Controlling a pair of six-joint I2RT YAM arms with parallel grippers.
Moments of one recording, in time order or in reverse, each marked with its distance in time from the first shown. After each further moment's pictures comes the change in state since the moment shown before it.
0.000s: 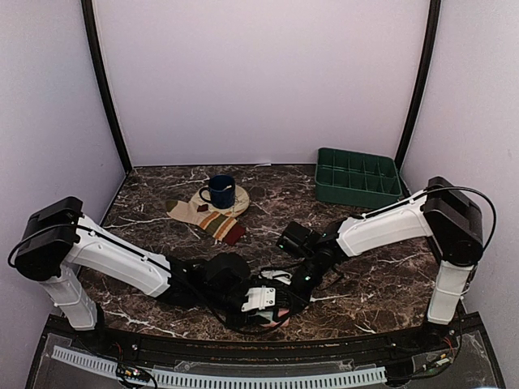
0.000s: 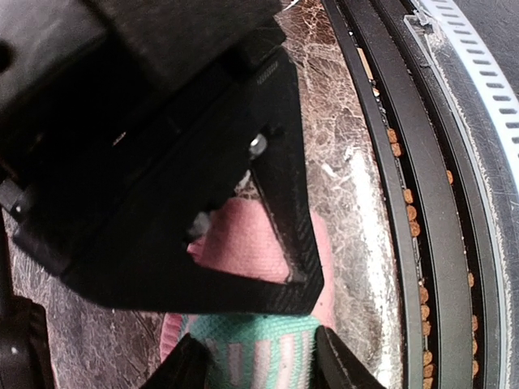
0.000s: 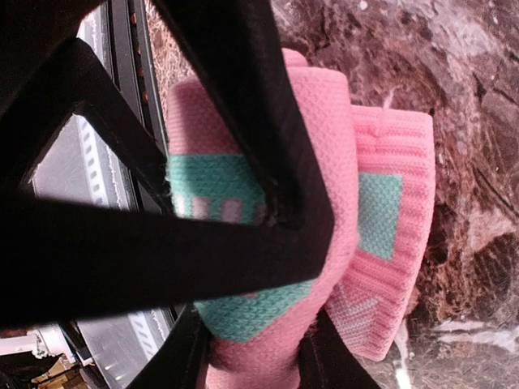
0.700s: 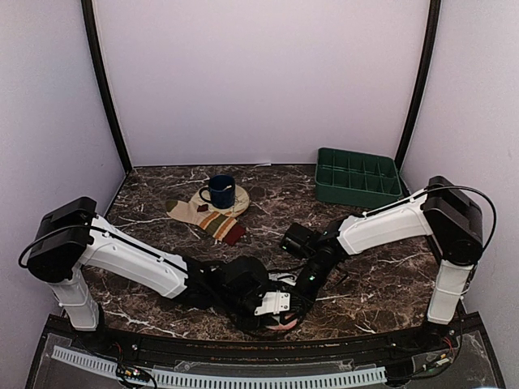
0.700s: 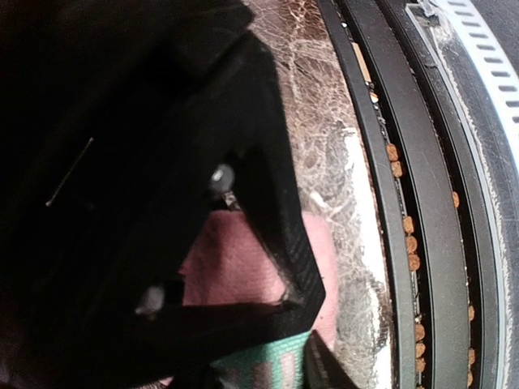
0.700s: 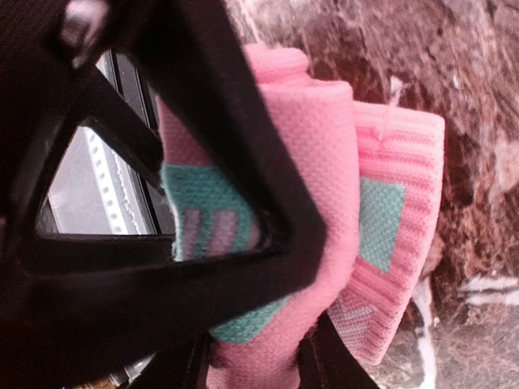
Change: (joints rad) left arm -0.042 0.103 0.141 -0.113 -0.033 0.003; right arm -0.014 0.001 0.002 -0.092 -0.024 -0.011
